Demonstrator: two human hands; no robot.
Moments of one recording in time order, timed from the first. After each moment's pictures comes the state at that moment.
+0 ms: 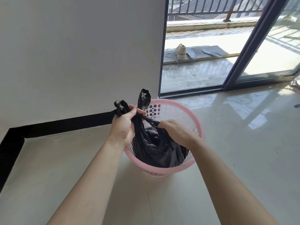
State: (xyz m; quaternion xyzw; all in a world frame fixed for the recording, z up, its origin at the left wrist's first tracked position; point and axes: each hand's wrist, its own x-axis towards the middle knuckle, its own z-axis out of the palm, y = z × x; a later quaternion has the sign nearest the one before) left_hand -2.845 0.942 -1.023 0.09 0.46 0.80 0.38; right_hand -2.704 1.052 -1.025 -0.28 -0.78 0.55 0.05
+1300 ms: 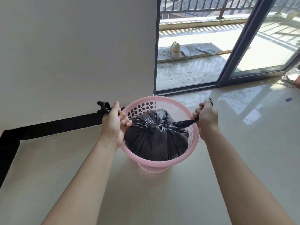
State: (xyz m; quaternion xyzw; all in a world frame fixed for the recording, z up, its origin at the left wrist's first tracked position) left_hand -2.848 0.930 -1.018 0.03 0.52 0.79 0.33; right_hand -2.663 1.099 -1.016 -0.50 -0.42 0.62 0.43
